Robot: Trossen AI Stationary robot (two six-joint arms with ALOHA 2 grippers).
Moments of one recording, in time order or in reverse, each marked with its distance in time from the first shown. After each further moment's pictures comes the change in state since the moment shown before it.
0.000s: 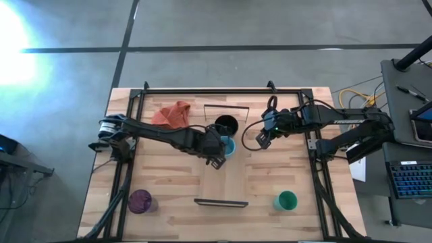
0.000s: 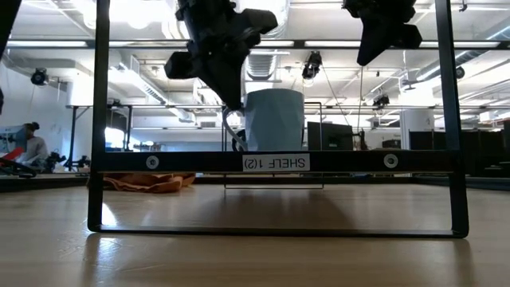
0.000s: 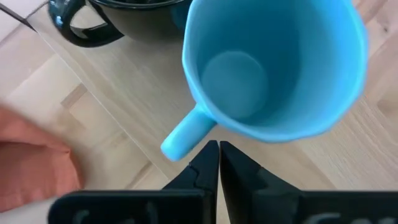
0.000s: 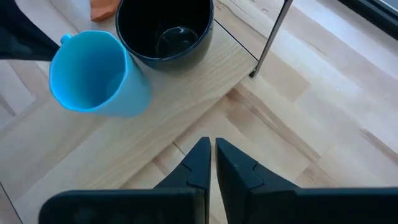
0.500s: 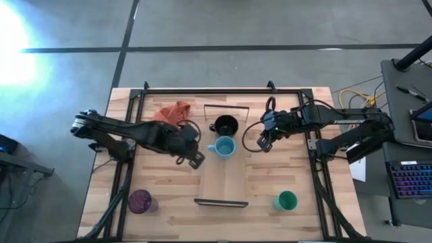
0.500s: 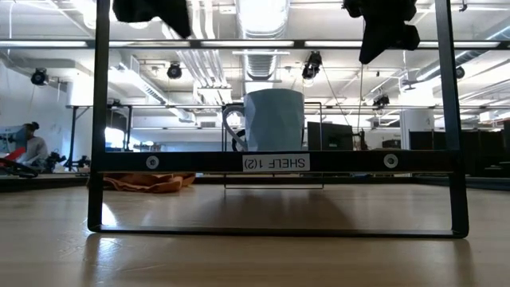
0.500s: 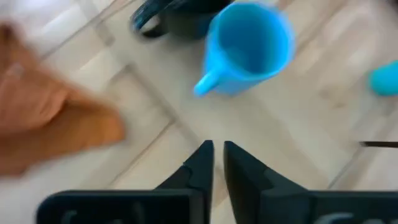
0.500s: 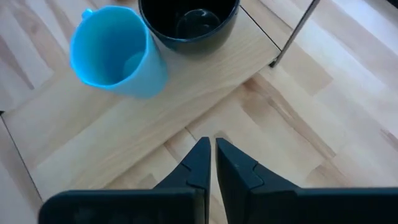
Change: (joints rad) left arm -0.113 -0.308 -0.015 -0.208 -0.066 -0.124; right arm 0.000 0.000 -0.002 0.005 -0.087 -0.061
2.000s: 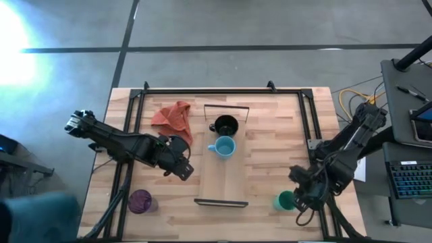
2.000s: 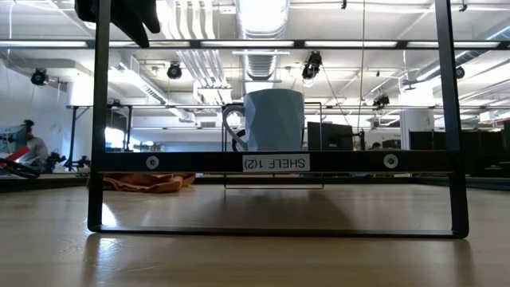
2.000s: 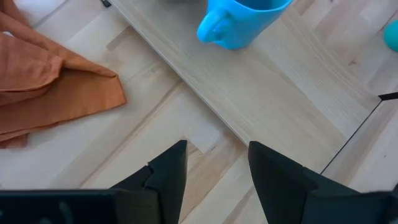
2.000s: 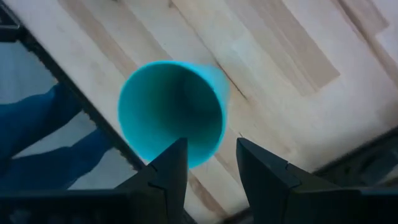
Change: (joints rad) left arm -0.137 -0.070 -0.135 -0.009 -0.024 -0.091; right arm 0.870 0.018 -0.126 -0.090 -0.106 0.931
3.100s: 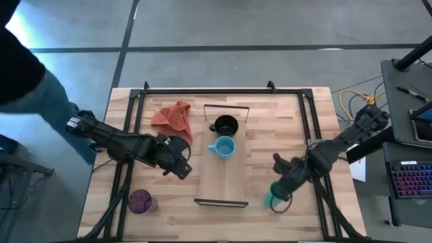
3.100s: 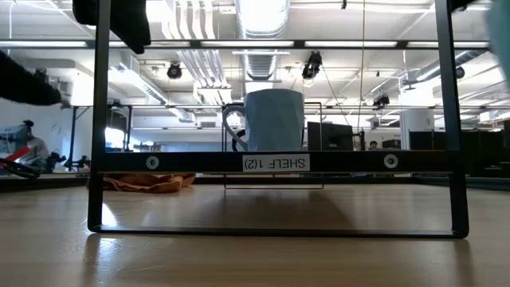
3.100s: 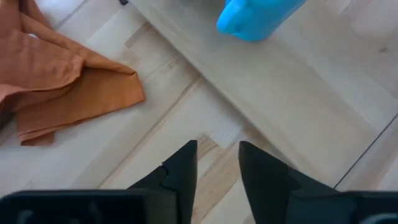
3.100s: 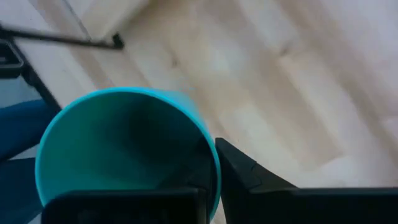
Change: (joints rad) left arm 0.005 -0.001 -0.017 -0.047 -0.012 0.024; right arm -0.278 -0.001 -0.092 0.146 -0.043 -0.353
